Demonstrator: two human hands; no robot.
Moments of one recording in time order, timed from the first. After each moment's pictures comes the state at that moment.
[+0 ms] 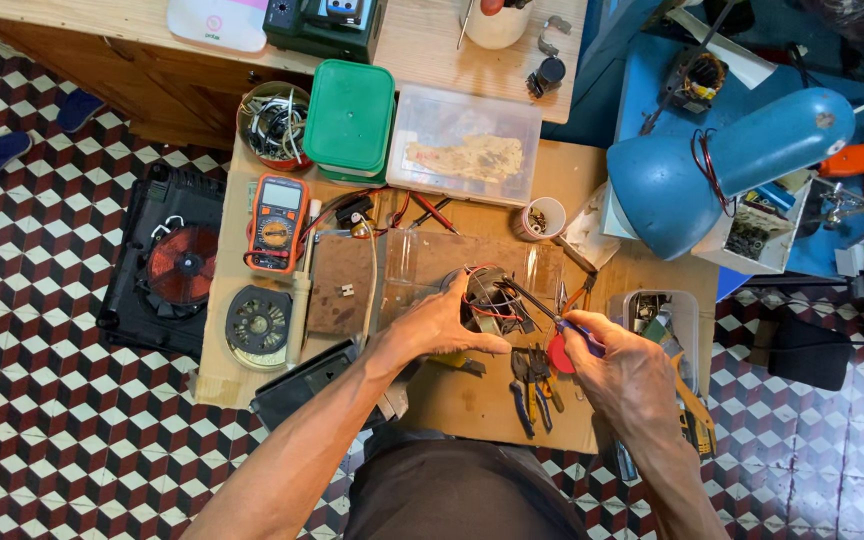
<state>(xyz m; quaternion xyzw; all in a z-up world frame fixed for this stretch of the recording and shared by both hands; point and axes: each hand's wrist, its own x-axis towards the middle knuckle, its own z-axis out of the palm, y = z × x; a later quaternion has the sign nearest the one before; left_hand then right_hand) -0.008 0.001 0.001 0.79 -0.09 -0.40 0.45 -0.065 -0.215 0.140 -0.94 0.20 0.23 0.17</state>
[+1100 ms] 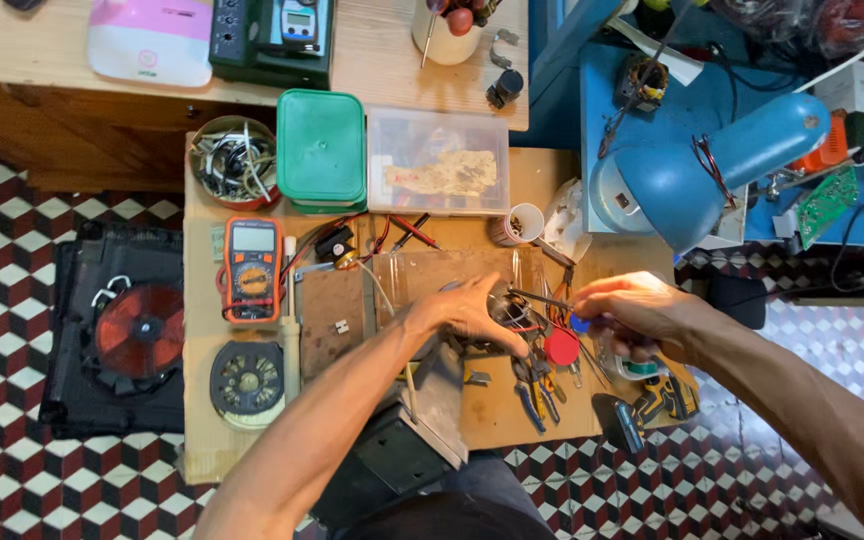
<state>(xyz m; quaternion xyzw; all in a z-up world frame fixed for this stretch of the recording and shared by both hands) 0.047 -0.032 -0.053 0.73 -0.27 -0.47 0.41 0.015 -0.224 0.147 -0.72 0.39 0.44 0.37</state>
